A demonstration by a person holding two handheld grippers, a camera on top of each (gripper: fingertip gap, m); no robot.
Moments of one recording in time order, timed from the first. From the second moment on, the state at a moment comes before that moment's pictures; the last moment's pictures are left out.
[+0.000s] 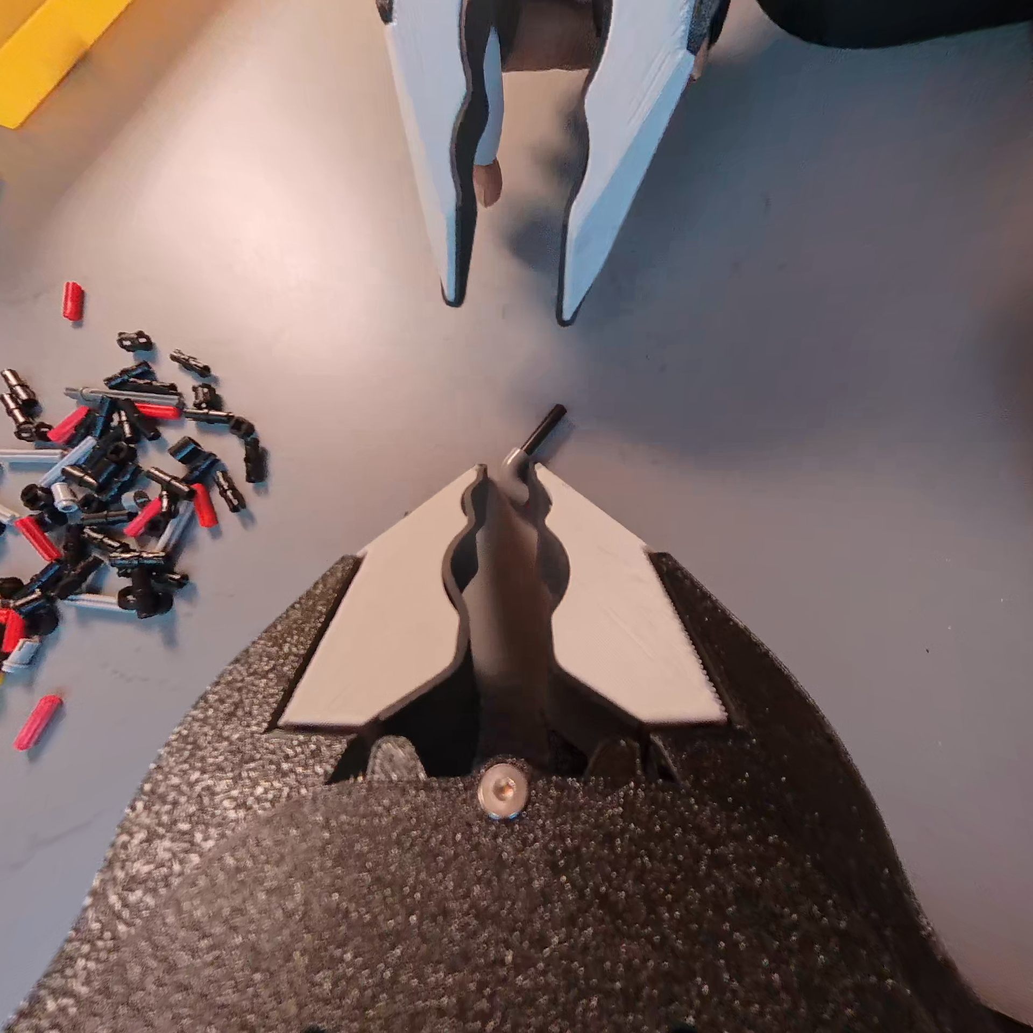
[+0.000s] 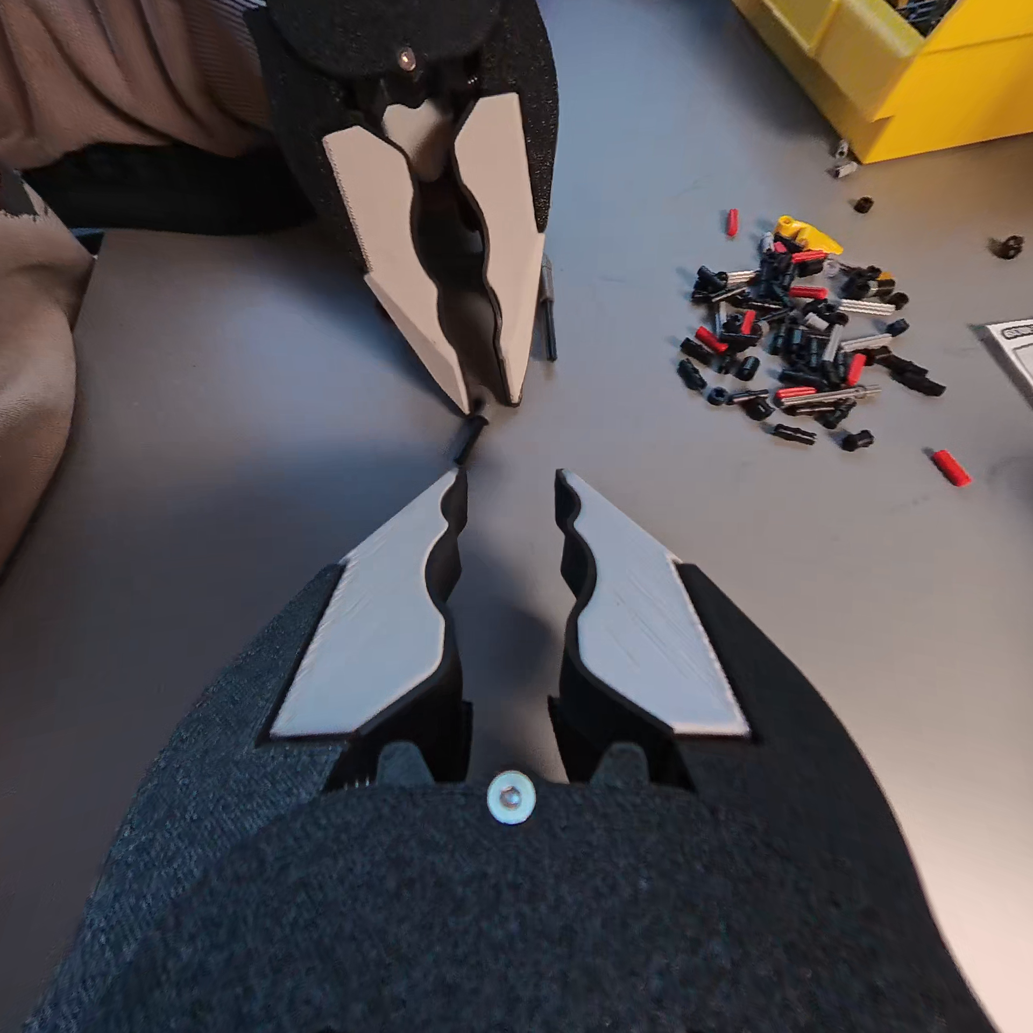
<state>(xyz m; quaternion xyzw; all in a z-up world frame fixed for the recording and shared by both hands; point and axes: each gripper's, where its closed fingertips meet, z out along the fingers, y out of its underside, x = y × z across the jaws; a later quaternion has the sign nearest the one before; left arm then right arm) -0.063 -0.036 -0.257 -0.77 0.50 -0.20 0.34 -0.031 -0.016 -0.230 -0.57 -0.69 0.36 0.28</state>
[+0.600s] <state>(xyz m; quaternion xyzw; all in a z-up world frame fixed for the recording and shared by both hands) -0.050 -0.031 -0.220 -0.72 0.50 -0.19 0.44 -0.053 -0.024 -0.225 -0.53 -0.70 0.33 0.35</state>
